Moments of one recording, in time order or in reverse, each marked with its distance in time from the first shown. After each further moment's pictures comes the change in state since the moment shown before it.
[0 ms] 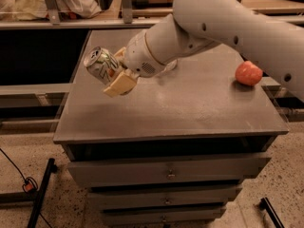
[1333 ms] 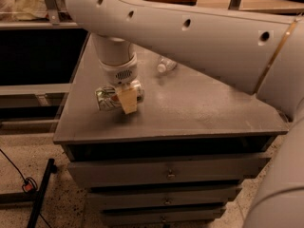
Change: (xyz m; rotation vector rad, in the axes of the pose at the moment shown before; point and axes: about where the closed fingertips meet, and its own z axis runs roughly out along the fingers) arm 0.070 0.016 0.023 -0.268 0.863 -0.310
